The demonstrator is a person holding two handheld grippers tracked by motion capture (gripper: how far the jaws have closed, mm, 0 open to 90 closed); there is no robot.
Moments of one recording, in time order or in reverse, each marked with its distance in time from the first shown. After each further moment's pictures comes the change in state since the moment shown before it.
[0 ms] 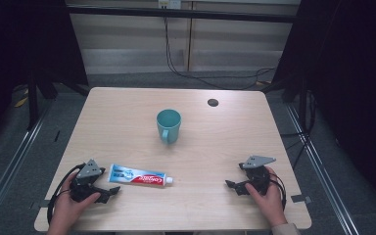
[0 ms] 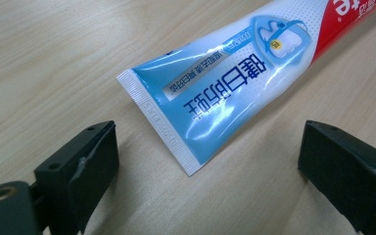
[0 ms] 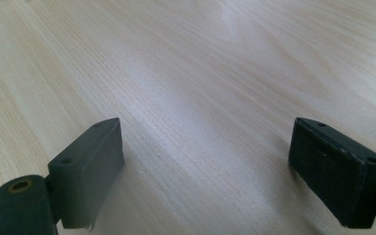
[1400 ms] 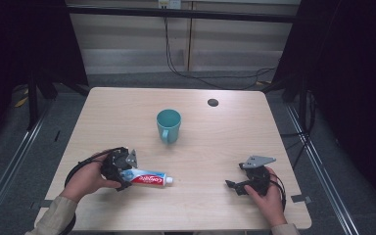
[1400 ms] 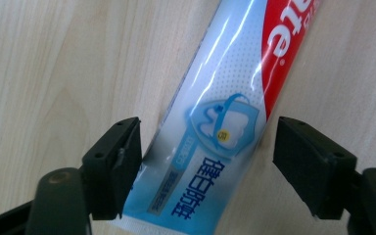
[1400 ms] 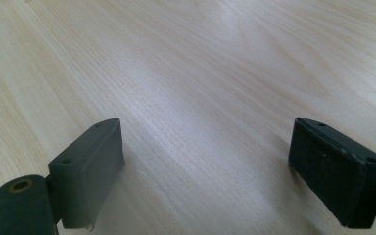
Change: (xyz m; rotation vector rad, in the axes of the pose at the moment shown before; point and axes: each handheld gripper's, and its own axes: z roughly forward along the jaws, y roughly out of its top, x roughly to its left) left arm -0.025 0.106 0.039 0.514 -0.137 0.493; right arm 0.000 0.000 0.000 -0.001 0.000 0.000
